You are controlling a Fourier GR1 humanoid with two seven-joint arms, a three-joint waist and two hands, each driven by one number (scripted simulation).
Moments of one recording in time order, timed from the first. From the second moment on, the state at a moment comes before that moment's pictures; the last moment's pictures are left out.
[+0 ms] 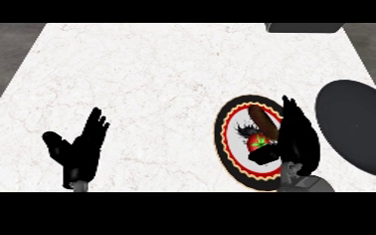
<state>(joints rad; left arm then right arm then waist) 0.05 0.21 -0.19 -1.42 0.38 0.33 0.06 -0.08 -0.06 0.25 -1.70 1.05 0.07 0.96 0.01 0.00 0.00</state>
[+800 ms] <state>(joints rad) 0.05 0.18 -0.14 -1.42 0.34 0.31 0.09 -0.14 -0.03 0.17 -1.61 0.91 0.32 0.96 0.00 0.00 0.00</state>
